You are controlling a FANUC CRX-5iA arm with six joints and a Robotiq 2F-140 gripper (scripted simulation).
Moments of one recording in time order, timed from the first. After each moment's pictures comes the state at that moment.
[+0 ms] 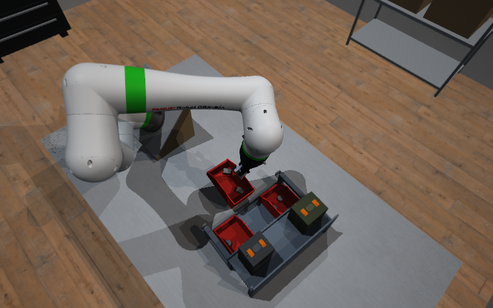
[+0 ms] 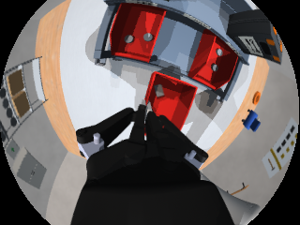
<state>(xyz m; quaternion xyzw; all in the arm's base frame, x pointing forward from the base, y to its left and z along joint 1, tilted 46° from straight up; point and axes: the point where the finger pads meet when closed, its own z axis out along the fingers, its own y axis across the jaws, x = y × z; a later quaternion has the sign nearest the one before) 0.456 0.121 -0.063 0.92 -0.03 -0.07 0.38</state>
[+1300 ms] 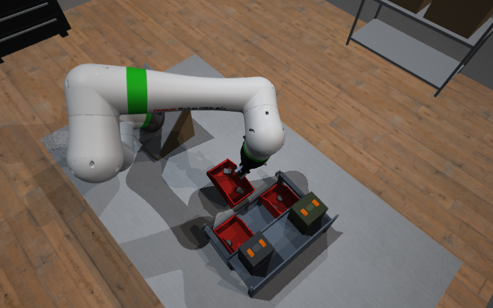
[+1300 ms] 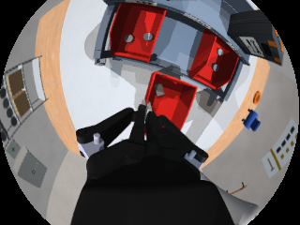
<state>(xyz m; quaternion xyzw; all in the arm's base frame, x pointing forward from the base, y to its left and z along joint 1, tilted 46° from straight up) 0.456 0.122 -0.062 0.92 -0.03 -0.07 0.38</state>
